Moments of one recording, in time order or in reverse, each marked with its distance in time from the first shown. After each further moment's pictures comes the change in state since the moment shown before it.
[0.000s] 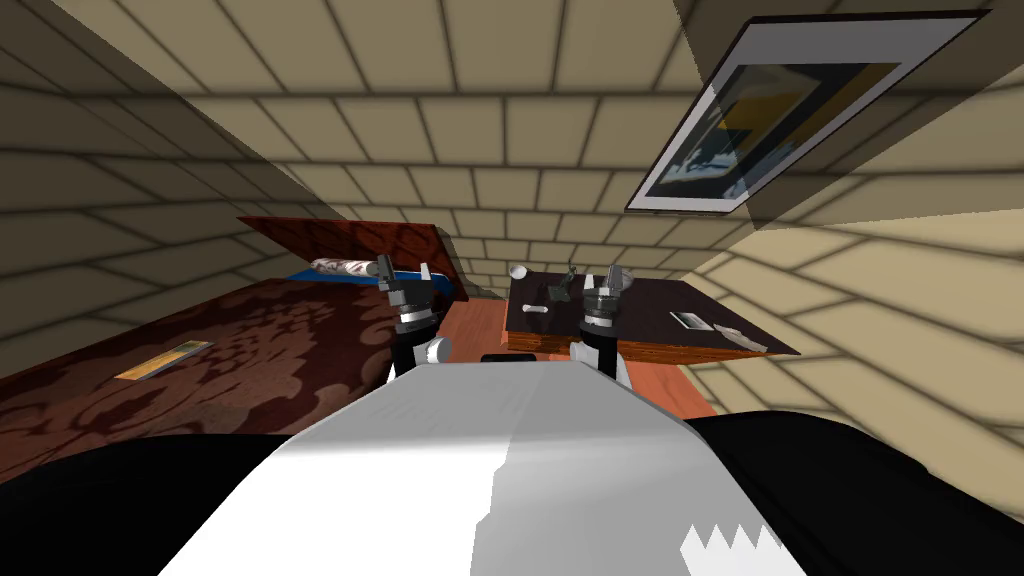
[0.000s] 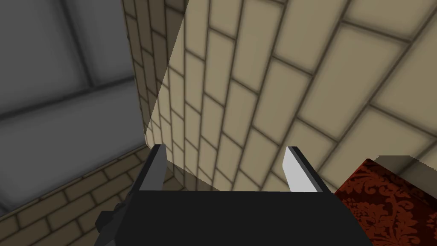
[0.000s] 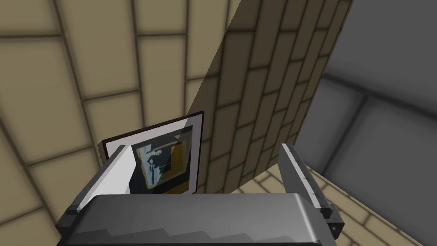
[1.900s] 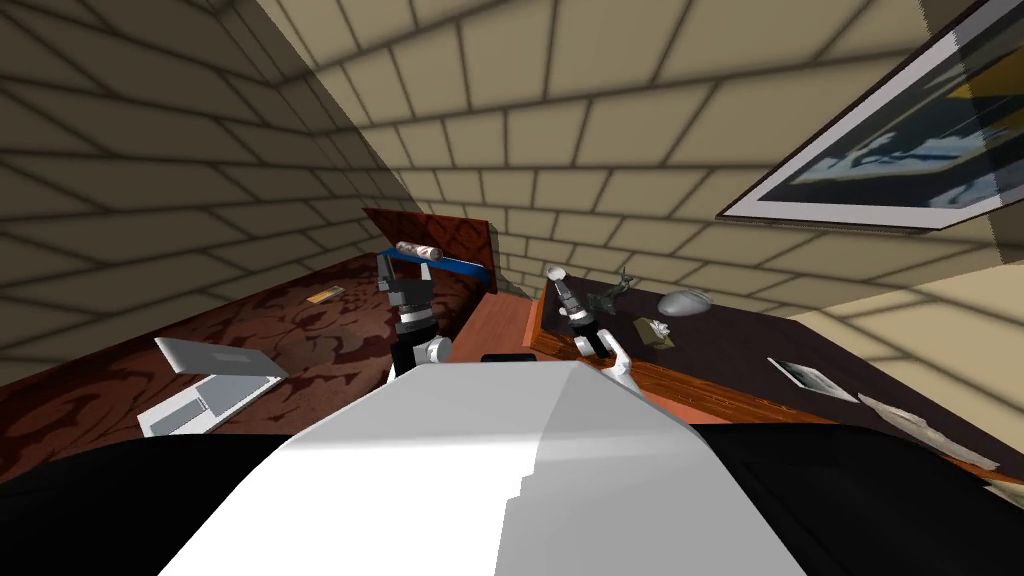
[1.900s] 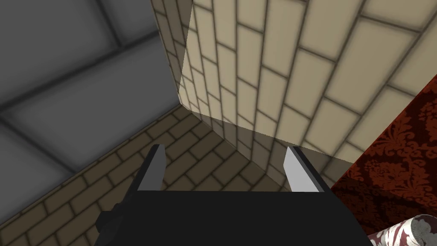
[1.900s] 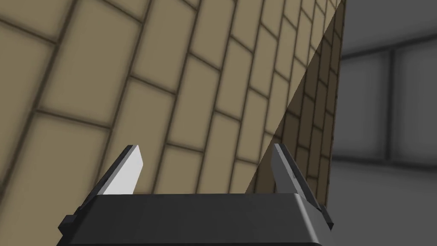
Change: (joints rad) left arm 0.000 0.000 0.000 0.000 0.000 0.000 0.000; right arm -0.229 -0.481 0.128 0.400 0.150 -0.088 0.014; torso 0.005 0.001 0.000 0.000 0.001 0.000
